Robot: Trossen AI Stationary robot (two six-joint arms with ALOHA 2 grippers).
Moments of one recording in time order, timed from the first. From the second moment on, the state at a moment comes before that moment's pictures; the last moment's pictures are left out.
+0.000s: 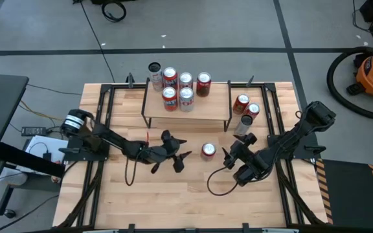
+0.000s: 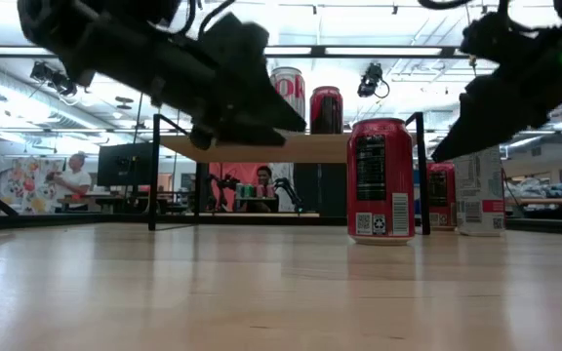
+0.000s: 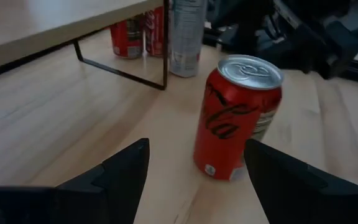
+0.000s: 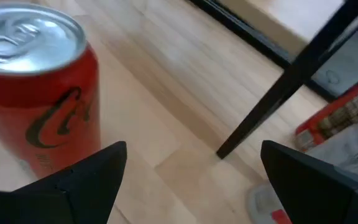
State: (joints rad) left arm -0.27 1.72 0.72 0.63 -0.62 -0.33; right arm 0.60 1.53 0.77 -0.80 1.05 1.26
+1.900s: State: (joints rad) left arm -0.25 1.80 0.86 0.42 -0.35 -0.31; right arm 0.50 1.54 0.68 -0.27 0.75 0.84
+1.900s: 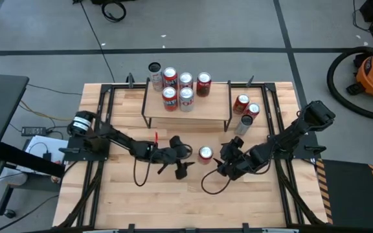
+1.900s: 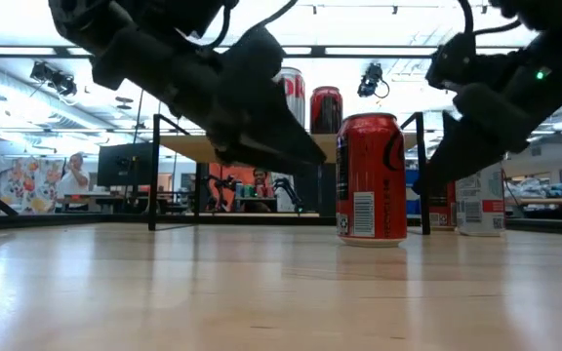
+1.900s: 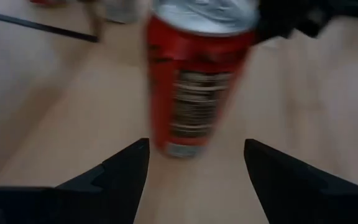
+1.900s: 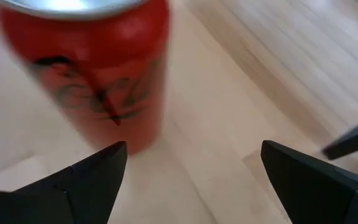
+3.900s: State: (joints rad) left arm -0.21 1.87 0.86 0.48 -0.53 -0.28; right arm 0.49 1.54 0.63 -0.06 0.65 0.80
